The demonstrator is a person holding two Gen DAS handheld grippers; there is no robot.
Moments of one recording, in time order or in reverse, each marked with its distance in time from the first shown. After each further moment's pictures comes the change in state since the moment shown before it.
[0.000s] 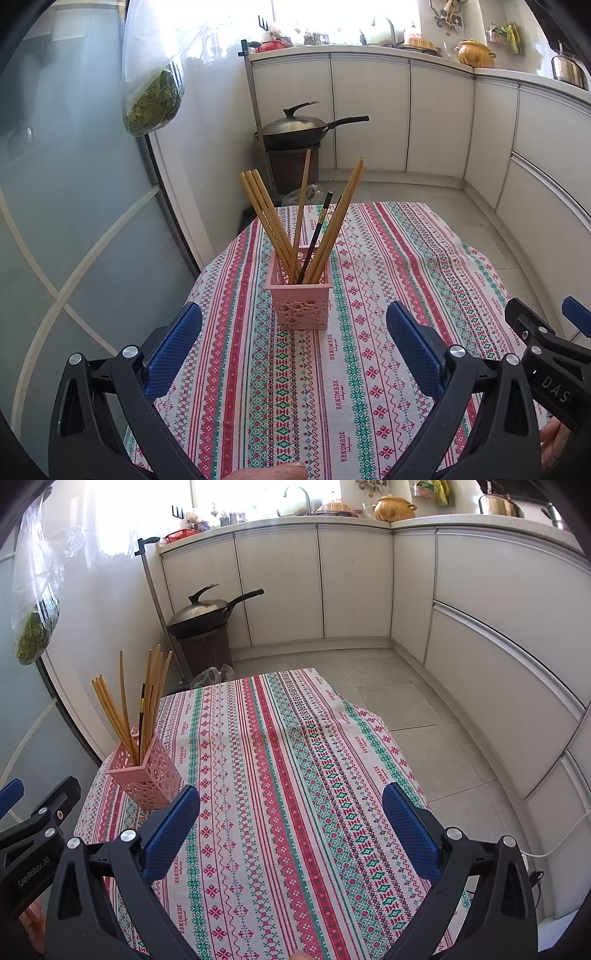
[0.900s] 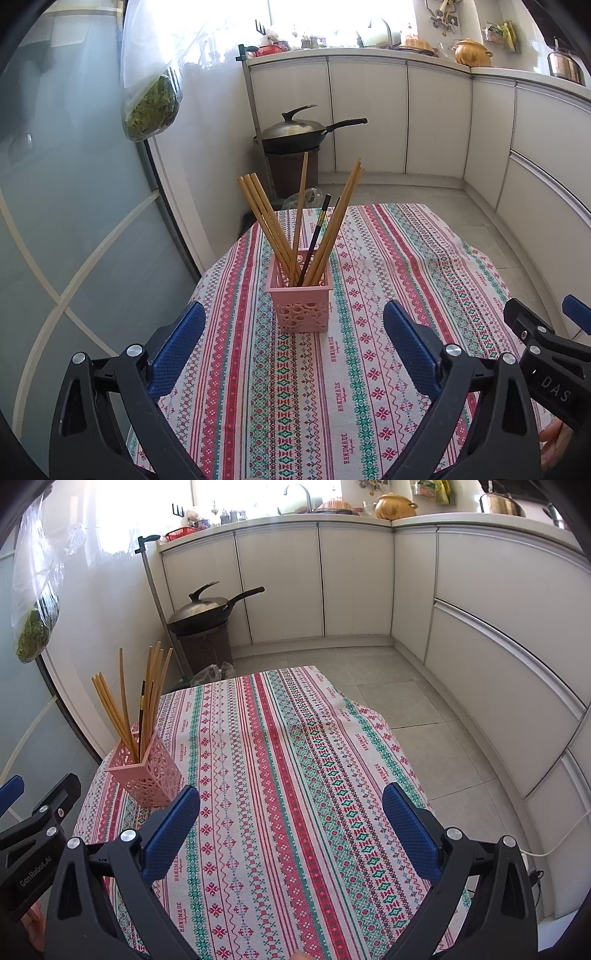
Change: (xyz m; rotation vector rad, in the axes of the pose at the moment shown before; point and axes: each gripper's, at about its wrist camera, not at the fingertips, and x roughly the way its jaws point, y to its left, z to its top) left arm -0.002 -0.003 -0.003 0.018 -0.023 0.007; right arm 0.002 -0.001 -0.002 -0.002 0.010 0.003
